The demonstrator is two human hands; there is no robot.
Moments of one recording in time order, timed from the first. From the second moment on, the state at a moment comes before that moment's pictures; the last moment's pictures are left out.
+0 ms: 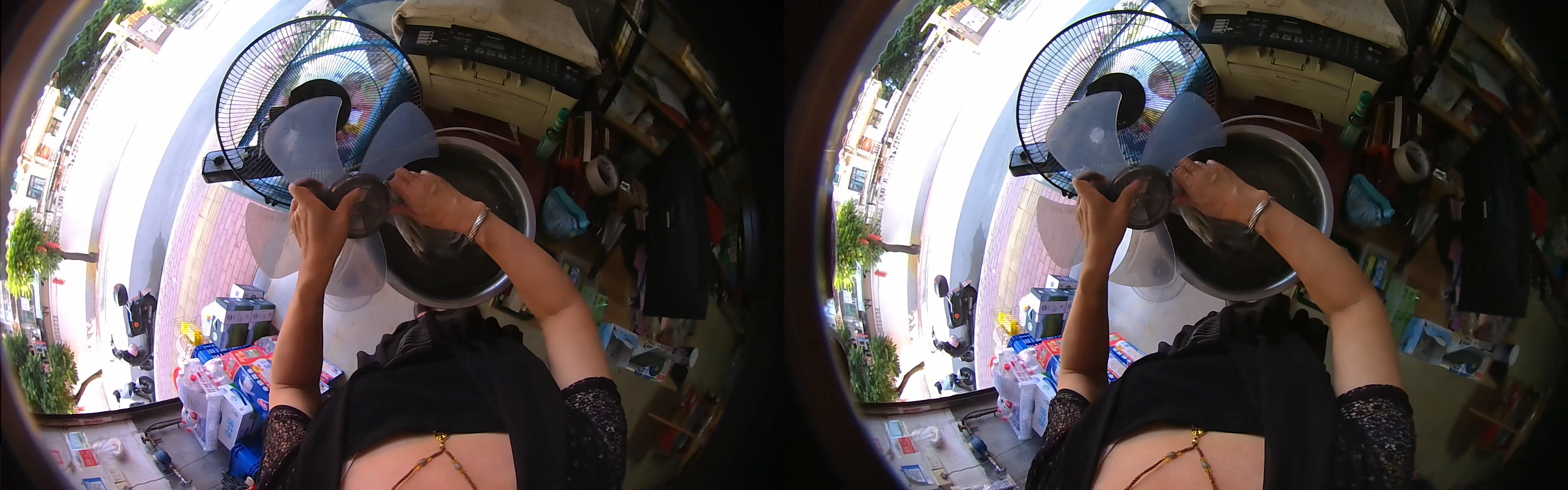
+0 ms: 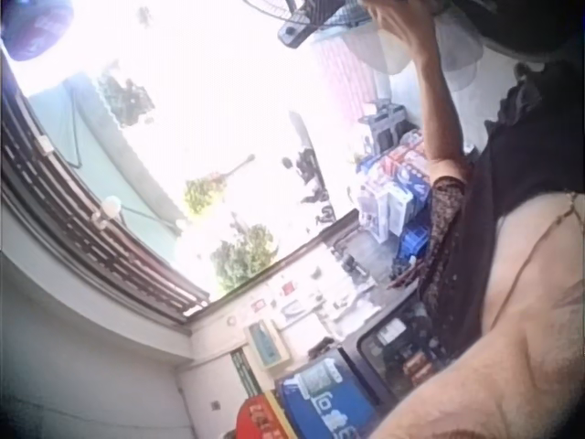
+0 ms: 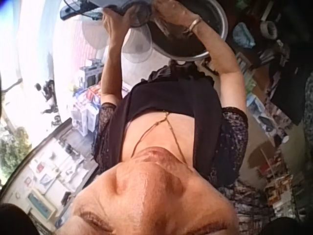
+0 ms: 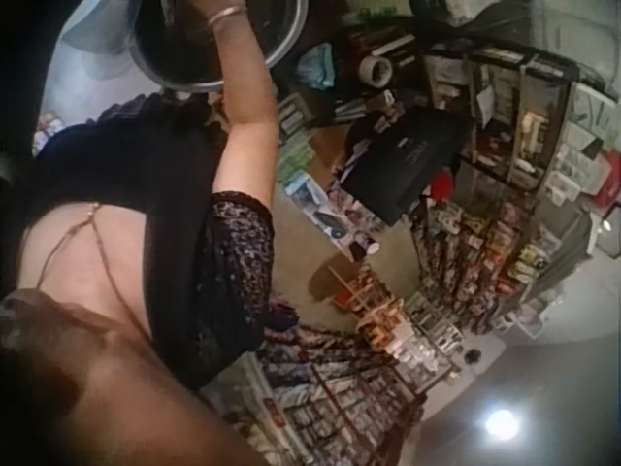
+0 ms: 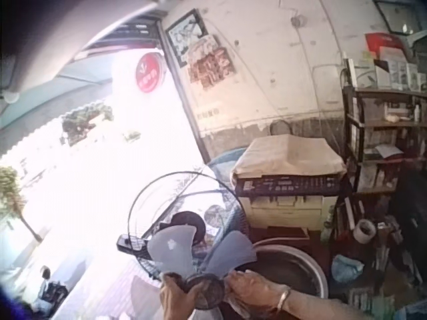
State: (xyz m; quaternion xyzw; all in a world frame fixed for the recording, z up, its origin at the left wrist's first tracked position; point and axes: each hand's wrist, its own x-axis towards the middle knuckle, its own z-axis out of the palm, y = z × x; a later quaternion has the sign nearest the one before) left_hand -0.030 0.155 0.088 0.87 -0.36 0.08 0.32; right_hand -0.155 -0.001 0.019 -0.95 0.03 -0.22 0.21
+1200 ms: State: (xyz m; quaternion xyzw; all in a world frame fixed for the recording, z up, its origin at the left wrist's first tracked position) left_hand 0.018 0.181 0.051 0.65 -0.15 -0.18 0.73; right_hand -0.221 0.026 -0.051 -0.94 0.26 0.15 0.15
